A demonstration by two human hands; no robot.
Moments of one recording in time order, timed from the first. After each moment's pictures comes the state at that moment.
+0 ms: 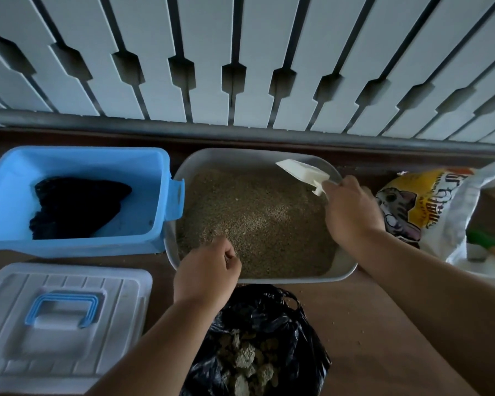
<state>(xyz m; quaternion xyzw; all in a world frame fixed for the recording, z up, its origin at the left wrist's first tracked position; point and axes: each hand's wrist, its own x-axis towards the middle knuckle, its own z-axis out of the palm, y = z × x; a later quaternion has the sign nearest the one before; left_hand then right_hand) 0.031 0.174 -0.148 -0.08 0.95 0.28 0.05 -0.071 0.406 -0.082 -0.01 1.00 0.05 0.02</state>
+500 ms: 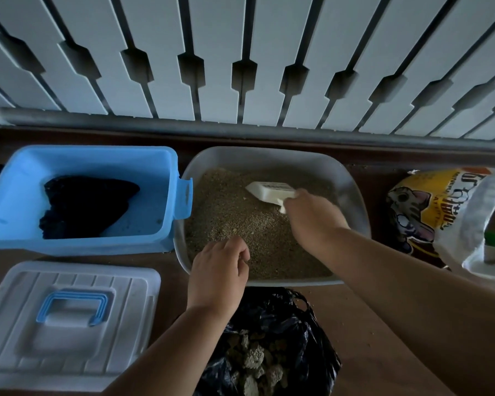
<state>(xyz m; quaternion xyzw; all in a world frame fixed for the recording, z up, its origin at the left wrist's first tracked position) 0.036 0.175 -0.162 -0.01 0.96 0.29 -0.02 -0.069 0.341 -0.094 -0.10 0.99 0.05 0.13</state>
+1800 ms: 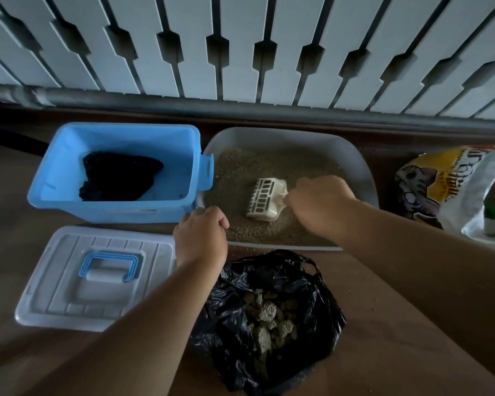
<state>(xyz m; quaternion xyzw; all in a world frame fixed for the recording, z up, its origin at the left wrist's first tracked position) 0.047 0.134 -0.145 -0.17 0.96 0.22 -0.03 -0.029 0.318 -0.044 -0.27 0.92 0.21 0.17</state>
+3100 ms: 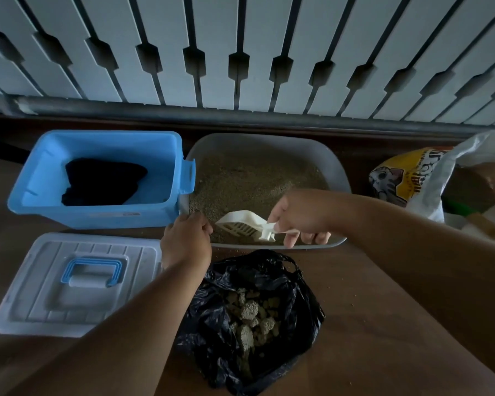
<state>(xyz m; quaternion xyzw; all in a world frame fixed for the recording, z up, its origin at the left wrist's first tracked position) 0.049 0.142 -0.149 -0.20 0.95 0.25 0.01 -0.018 0.342 -0.013 0.02 0.84 -0.26 0.47</state>
